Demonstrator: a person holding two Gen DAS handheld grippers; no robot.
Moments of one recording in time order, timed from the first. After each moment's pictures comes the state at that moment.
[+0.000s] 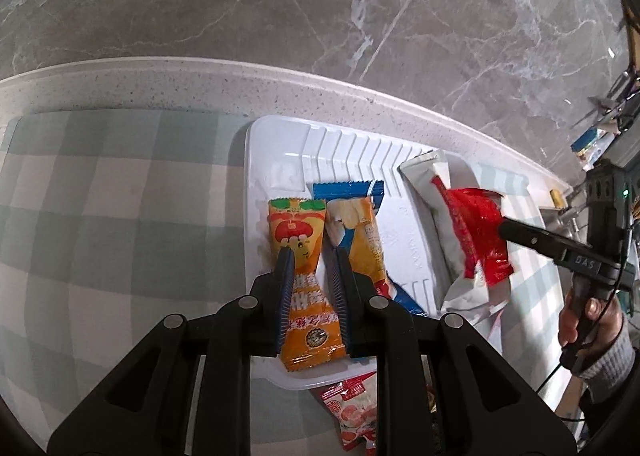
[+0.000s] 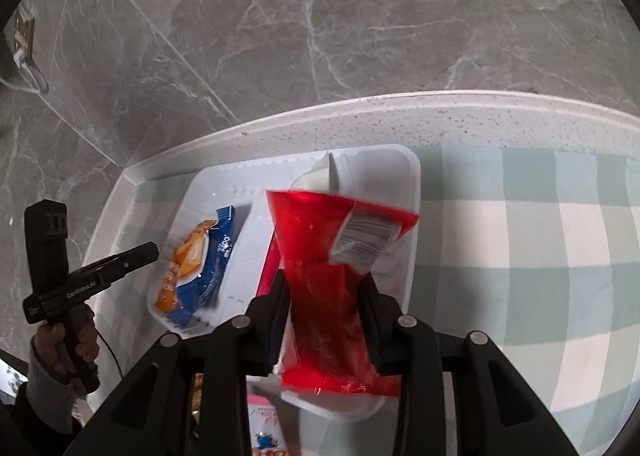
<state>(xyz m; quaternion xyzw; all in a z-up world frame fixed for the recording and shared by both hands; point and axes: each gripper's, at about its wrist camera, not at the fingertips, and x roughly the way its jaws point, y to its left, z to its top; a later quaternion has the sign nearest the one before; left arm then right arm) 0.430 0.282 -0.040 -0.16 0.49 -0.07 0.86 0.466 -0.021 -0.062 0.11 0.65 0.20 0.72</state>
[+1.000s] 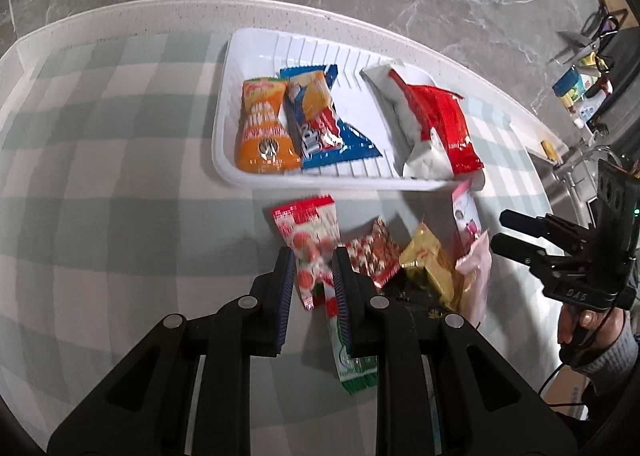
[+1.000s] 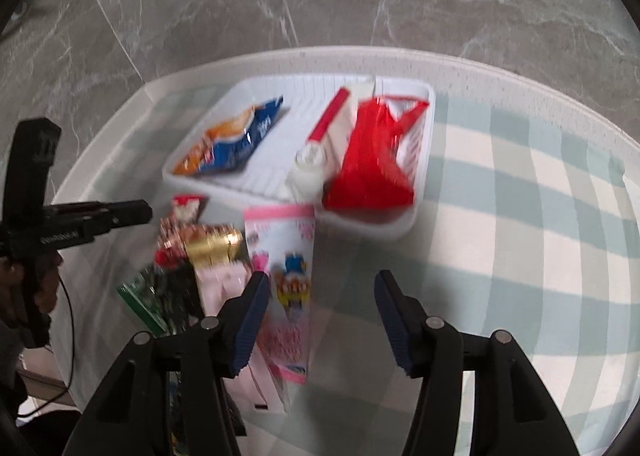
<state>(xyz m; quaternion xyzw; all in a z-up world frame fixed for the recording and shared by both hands) 0.310 0.241 -0.044 -0.14 0.52 -0.08 0.84 0.337 -0.010 -0.024 -0.01 0.64 0.23 0.73</state>
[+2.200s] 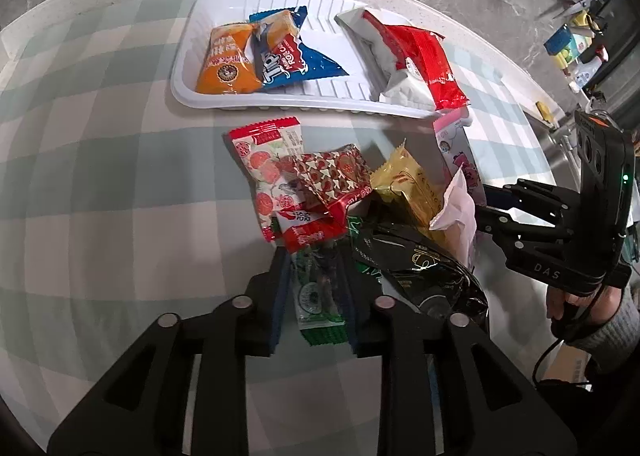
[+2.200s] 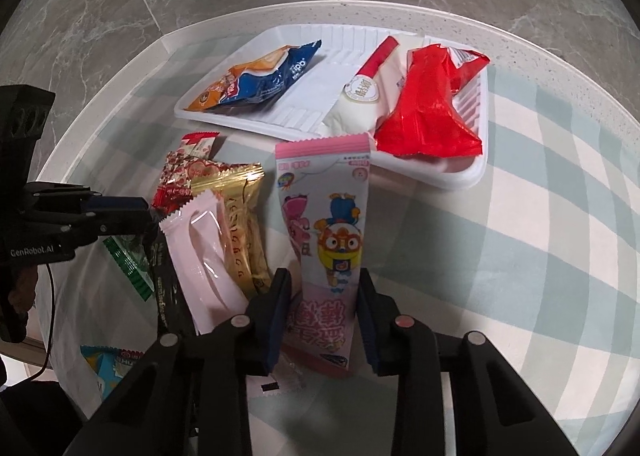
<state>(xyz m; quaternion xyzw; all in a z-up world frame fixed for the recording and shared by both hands) 0.287 0.212 -0.065 -0.12 0.56 -0.11 0.81 0.312 0.015 -0.049 -0.04 0.66 0.27 0.70</state>
